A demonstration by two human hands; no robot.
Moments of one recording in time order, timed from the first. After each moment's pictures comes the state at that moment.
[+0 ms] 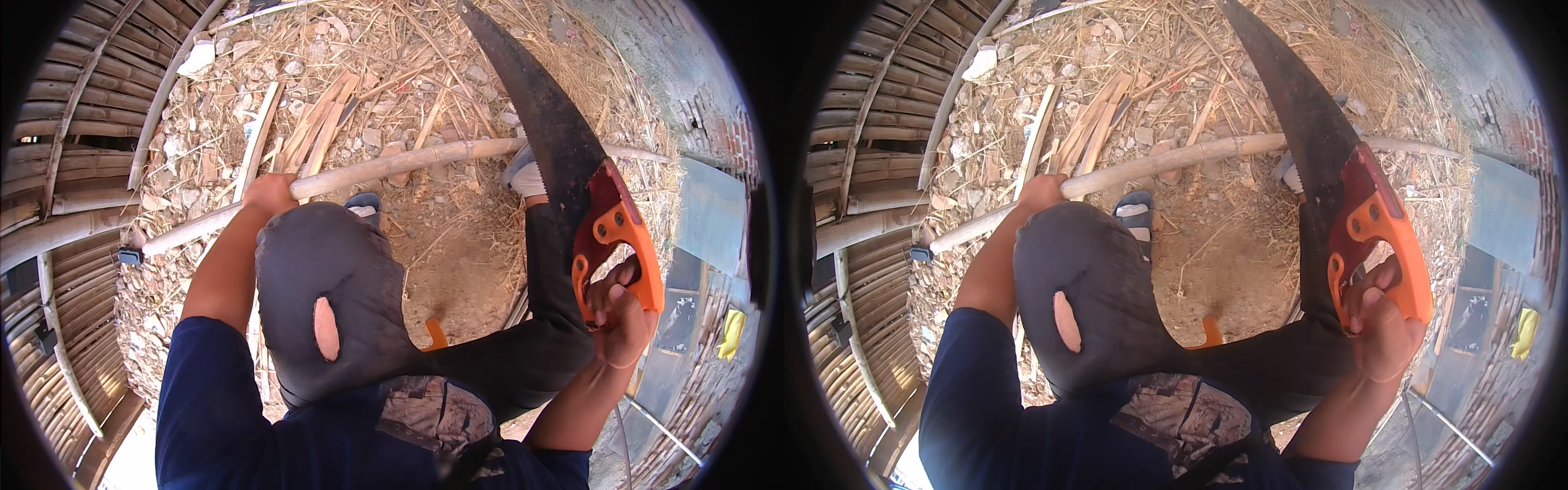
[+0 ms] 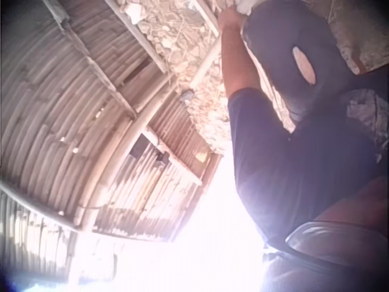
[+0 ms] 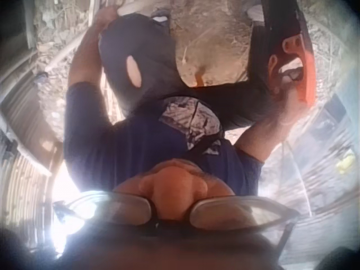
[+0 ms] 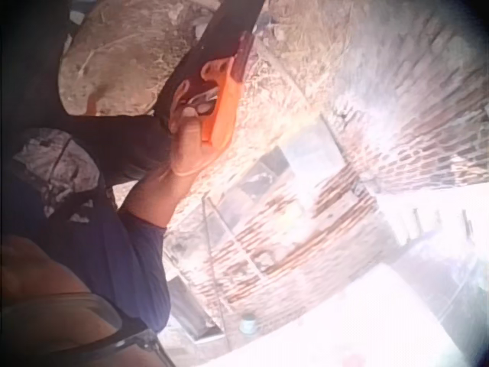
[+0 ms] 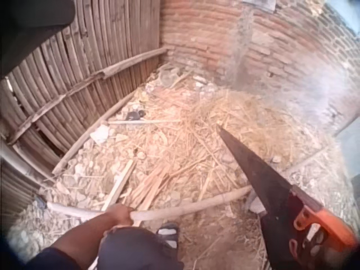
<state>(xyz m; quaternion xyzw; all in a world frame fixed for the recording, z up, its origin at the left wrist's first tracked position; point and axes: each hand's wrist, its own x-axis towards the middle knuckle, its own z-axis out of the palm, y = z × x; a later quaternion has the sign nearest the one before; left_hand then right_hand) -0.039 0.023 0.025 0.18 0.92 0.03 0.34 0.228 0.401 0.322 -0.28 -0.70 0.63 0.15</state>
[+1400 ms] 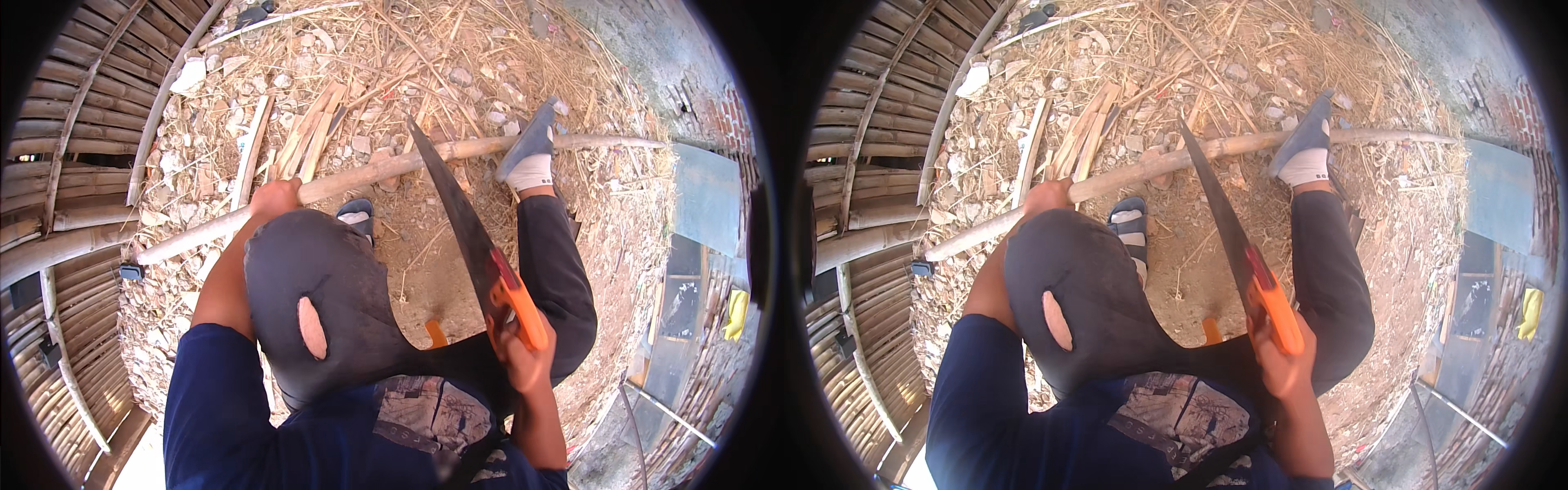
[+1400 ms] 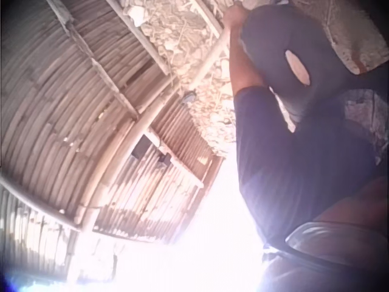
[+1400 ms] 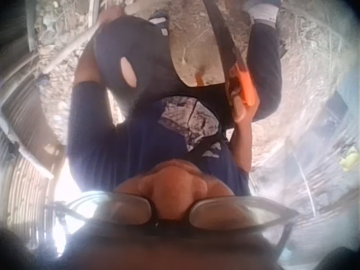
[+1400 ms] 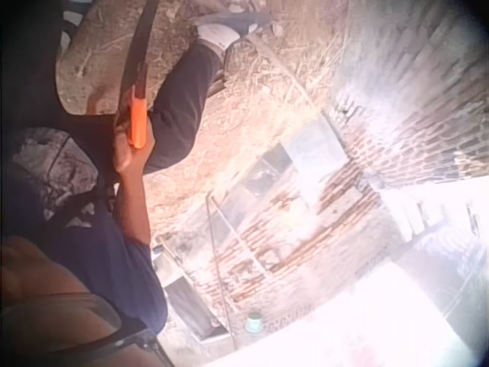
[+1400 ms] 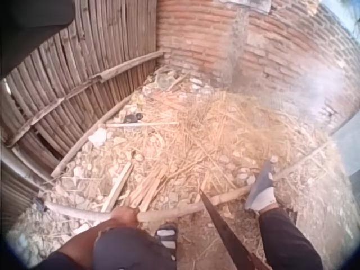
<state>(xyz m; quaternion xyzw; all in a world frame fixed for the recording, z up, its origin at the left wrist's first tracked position) -0.030 0.049 0.018 0.20 0.93 -0.01 0.30 0.308 0.338 0.255 -0.40 -0.70 0.59 -0.03</state>
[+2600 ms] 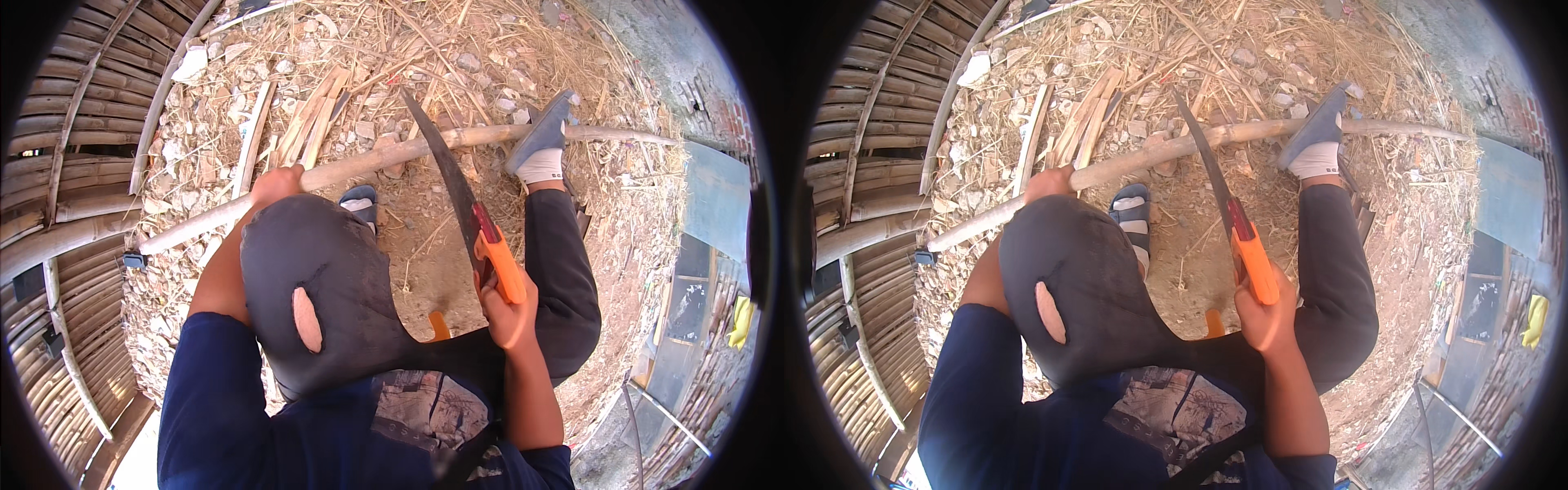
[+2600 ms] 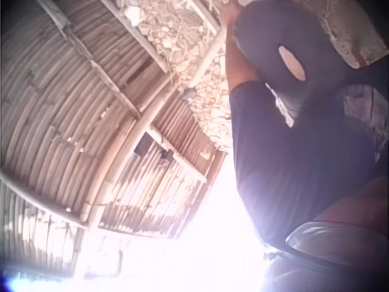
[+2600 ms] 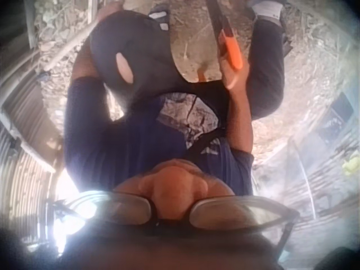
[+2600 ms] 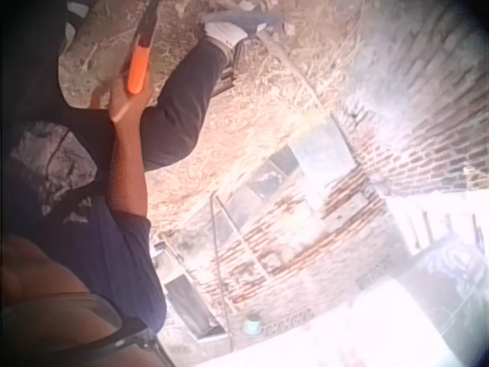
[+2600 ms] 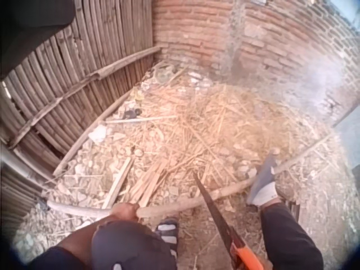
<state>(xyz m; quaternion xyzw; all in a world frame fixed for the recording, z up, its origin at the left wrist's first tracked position) -0.019 0.050 0.033 0.18 0.95 -0.01 0.27 0.274 0.350 0.184 -0.31 -0.76 0.58 -0.03</state>
